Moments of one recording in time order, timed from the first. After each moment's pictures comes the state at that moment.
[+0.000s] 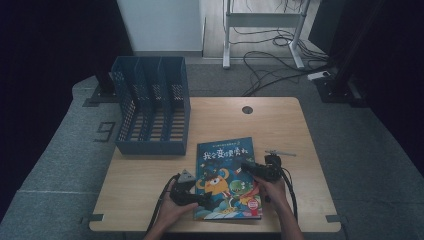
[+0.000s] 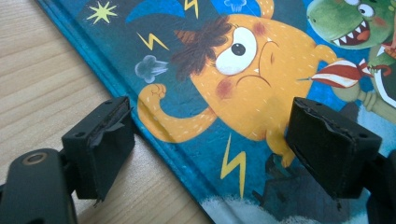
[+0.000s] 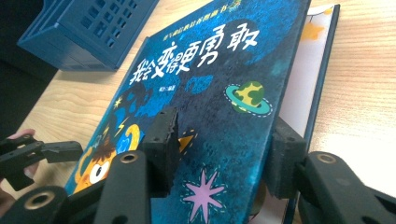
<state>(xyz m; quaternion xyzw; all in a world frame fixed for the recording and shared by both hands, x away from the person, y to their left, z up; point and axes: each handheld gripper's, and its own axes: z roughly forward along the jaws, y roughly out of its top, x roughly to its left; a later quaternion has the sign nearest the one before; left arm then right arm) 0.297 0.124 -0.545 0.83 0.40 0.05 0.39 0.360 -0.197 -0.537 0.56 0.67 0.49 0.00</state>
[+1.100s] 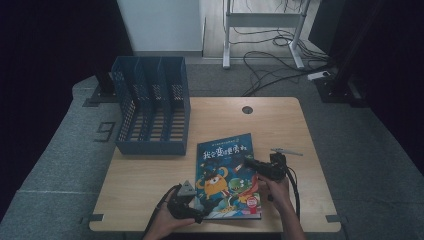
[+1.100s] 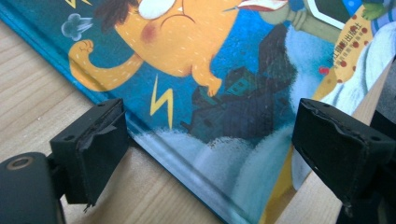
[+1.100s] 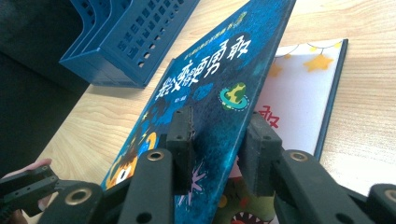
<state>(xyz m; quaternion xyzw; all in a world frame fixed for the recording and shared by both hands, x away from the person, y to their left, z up) 0.262 0.125 -0.537 0.86 0.34 0.03 0.38 0.355 -0.207 -0.521 0.54 0.65 0.53 -0.01</state>
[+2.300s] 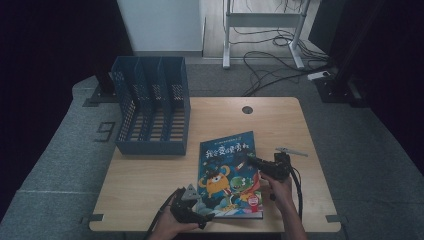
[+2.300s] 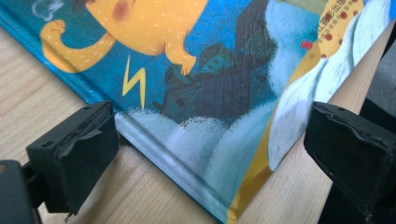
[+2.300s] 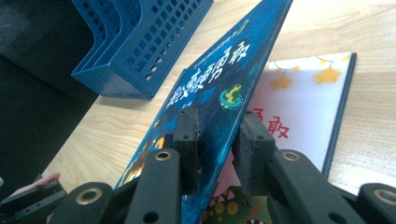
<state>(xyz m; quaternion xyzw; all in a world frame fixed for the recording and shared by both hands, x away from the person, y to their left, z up) 0.254 0.116 -0.539 0.87 0.33 0.03 0.37 0.352 -0.217 -0.516 0.54 0.64 0.55 0.00</state>
